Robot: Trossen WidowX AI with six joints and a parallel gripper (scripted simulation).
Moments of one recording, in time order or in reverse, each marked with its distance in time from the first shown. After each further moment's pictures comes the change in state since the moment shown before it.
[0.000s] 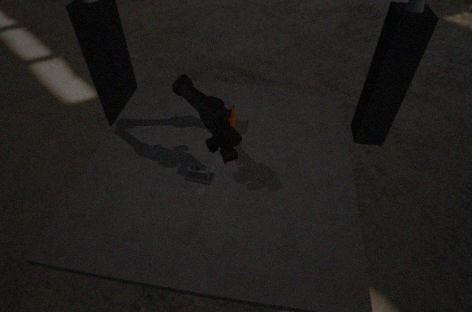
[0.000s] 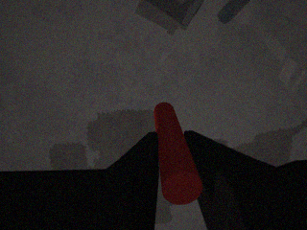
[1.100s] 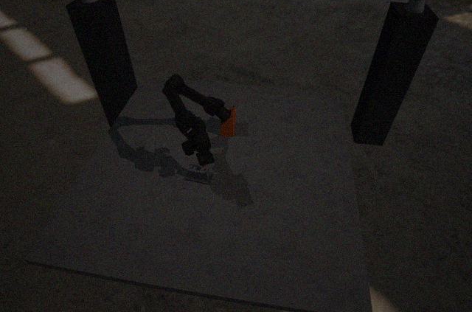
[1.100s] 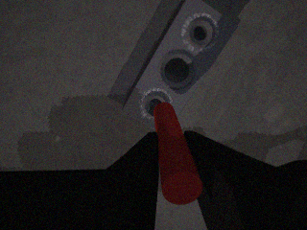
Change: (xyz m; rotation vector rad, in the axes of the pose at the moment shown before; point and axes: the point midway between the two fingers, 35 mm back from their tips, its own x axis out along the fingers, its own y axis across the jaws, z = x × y) arm 0.000 -0.018 0.100 0.009 -0.021 -0.009
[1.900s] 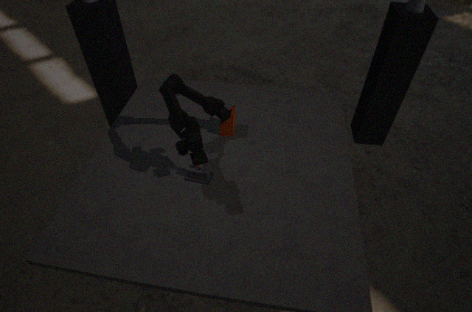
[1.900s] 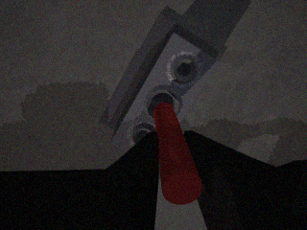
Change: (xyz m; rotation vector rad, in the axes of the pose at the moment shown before) arm 0.001 -0.010 0.024 0.009 -0.010 -0.006
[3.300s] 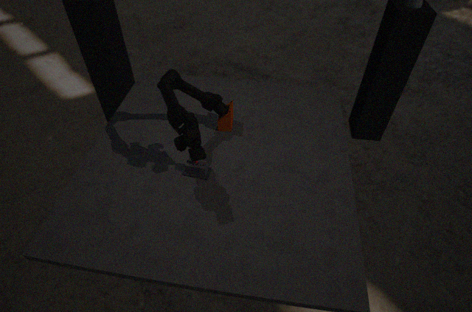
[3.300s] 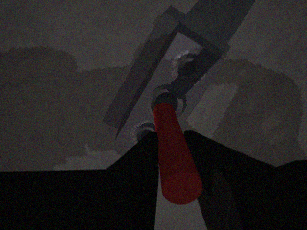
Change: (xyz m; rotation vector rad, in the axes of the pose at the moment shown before) arm 0.001 0.003 -0.001 0.001 0.000 0.003
